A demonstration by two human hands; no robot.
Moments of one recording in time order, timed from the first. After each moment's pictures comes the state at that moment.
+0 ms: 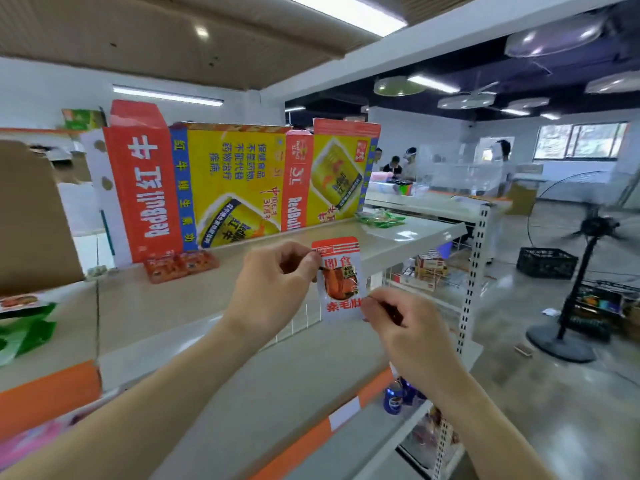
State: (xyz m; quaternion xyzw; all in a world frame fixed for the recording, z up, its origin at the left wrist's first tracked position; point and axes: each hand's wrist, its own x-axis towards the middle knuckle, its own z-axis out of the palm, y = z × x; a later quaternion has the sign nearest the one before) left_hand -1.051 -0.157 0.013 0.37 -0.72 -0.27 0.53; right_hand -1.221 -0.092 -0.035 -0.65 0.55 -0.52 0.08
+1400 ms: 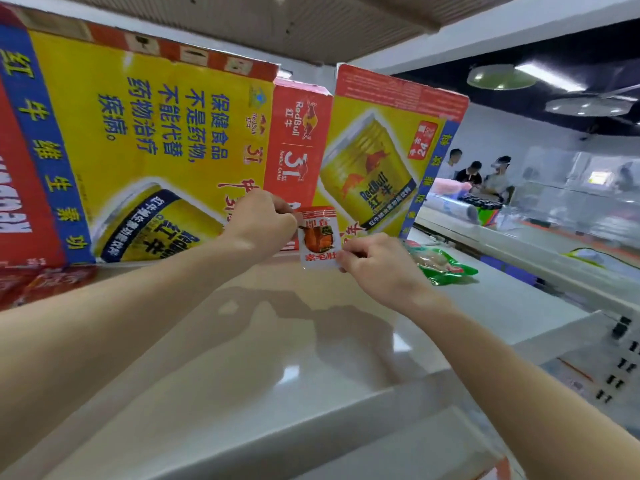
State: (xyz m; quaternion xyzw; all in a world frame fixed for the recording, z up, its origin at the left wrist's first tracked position) left_hand -1.170 -0.504 0.039 0.58 -0.64 -0.16 0.47; right_hand -1.352 -0.480 0.020 -0.78 0.51 -0.34 0.09
